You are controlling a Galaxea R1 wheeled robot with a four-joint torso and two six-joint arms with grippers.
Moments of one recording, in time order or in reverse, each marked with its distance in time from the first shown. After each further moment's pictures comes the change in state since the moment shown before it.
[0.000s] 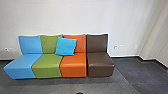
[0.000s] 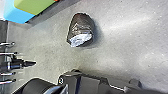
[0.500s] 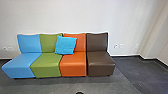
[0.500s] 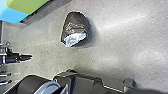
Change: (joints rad) left arm -0.071 0.026 -0.002 -0.030 0.047 -0.002; right arm 0.000 -0.028 0.000 0.007 -0.011 0.000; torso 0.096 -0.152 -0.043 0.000
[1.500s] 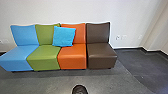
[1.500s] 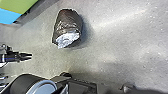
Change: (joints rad) left arm -0.094 0.009 -0.034 -0.085 0.097 0.000; right arm 0.048 -0.006 0.009 0.017 0.002 0.000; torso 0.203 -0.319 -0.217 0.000
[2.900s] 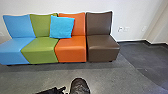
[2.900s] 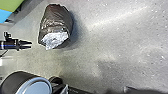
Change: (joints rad) left arm -0.196 0.131 -0.185 0.008 0.147 0.000; right arm 0.093 -0.033 0.033 0.005 -0.040 0.020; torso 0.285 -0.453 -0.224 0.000
